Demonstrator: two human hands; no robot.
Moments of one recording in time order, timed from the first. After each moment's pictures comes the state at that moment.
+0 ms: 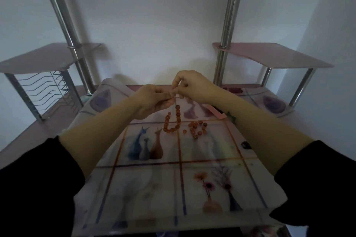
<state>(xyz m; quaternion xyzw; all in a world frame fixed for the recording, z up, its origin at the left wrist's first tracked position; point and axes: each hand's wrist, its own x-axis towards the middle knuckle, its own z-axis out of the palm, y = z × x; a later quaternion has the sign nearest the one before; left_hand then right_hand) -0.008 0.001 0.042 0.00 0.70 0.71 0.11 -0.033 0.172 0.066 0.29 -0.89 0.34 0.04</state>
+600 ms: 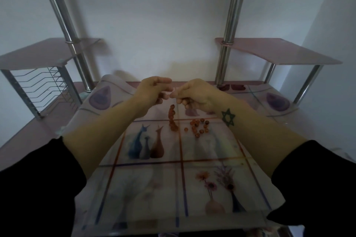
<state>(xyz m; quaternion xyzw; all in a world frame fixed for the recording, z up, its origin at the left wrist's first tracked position) -0.018 0.001 0.032 0.01 0.75 0.66 -0.03 -0.042 0.168 0.039 0.09 -0.77 0.61 -0.17</state>
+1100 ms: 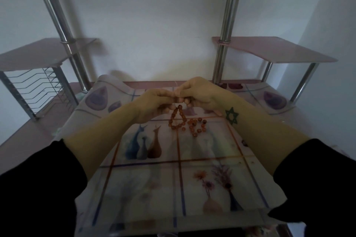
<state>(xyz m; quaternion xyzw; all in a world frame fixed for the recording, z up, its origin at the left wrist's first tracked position) -0.017 0.002 0.015 0.06 0.71 0.69 0.15 -0.048 0.183 0.037 0.13 -0.78 0.59 -0.16</state>
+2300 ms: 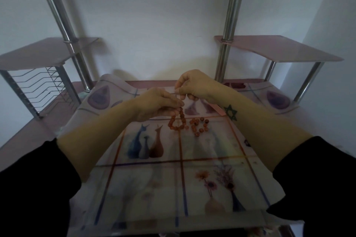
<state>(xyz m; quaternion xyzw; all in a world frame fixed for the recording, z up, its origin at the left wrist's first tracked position) -0.007 0.003 0.028 0.04 0.73 0.66 0.19 -0.047 0.173 0.051 0.19 -0.86 0.47 -0.07</state>
